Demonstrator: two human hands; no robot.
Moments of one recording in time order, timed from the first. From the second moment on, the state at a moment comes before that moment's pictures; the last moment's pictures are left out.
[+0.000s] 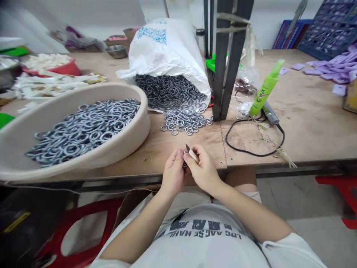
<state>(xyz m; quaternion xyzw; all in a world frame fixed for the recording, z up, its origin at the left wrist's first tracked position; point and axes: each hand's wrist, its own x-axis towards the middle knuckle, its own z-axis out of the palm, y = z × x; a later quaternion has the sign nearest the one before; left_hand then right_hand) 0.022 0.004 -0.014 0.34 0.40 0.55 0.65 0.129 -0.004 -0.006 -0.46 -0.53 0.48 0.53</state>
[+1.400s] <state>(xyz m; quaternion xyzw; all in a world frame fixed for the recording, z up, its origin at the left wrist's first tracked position) -0.023 -0.001 0.000 0.30 0.36 0.50 0.73 0.140 0.119 0.005 -0.60 -0.79 0.04 0.12</state>
